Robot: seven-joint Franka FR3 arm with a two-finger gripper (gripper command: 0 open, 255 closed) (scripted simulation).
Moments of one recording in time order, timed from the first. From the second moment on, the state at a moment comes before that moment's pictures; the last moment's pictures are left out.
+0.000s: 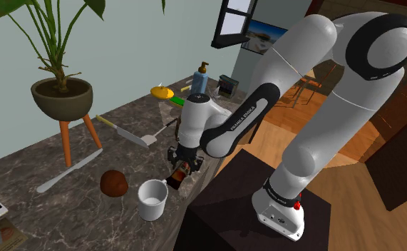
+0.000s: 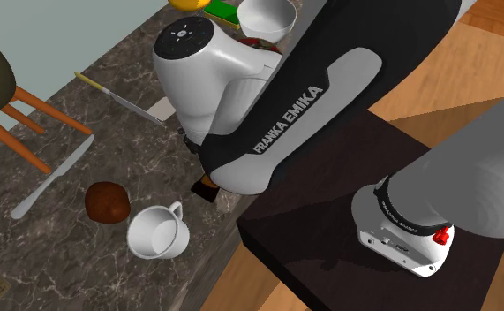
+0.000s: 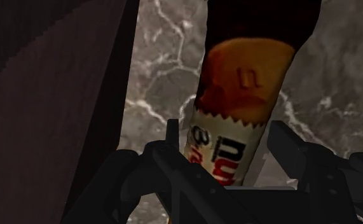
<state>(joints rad) -0.27 -0.01 0.74 -2.73 -0.01 2.71 1.67</state>
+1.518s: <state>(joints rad) -0.17 -0.28 0.68 -2.70 0.26 2.45 1.48</state>
